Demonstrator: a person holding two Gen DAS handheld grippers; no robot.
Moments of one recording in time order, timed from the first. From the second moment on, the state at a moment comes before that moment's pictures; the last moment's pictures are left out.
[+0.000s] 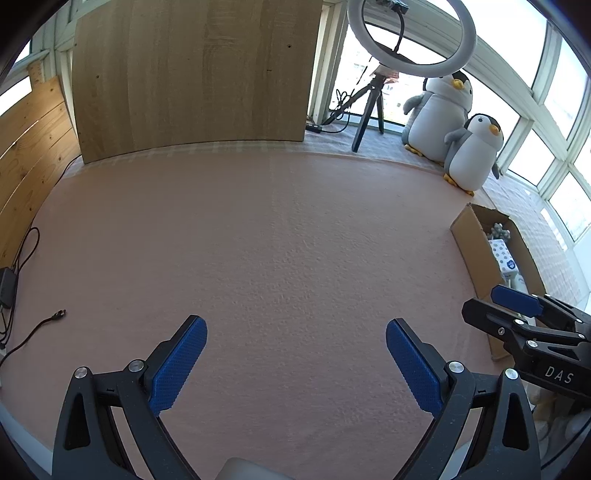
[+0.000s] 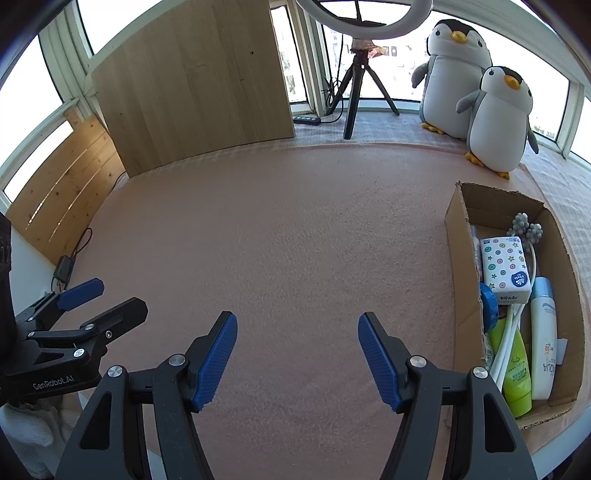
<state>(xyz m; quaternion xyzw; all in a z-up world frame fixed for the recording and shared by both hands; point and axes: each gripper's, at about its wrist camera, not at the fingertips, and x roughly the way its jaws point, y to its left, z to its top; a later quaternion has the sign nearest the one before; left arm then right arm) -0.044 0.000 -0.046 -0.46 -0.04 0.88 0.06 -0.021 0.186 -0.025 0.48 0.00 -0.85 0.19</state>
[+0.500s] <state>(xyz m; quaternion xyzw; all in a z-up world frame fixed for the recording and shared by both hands) -0.043 0.002 -0.047 -0.46 -0.04 0.88 0.07 -0.020 0.191 -0.027 0.49 0.00 -0.85 0.19</state>
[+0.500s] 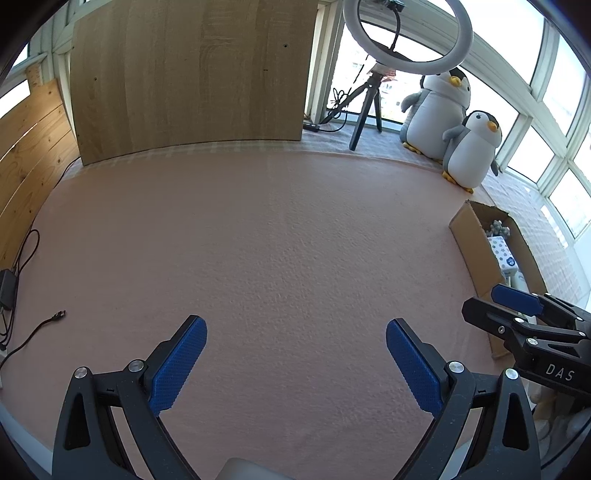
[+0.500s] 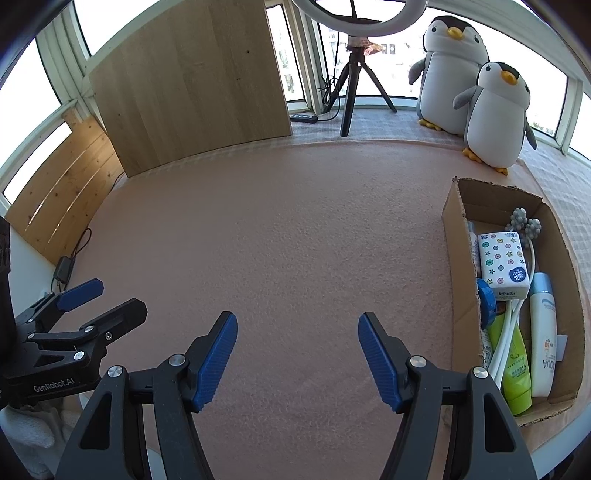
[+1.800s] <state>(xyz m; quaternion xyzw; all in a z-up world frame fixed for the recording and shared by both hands) -0.044 0.002 -0.049 -0.47 -0.03 0.88 0.07 -0.022 0.188 -0.031 0.50 0.00 -0.85 0.19</state>
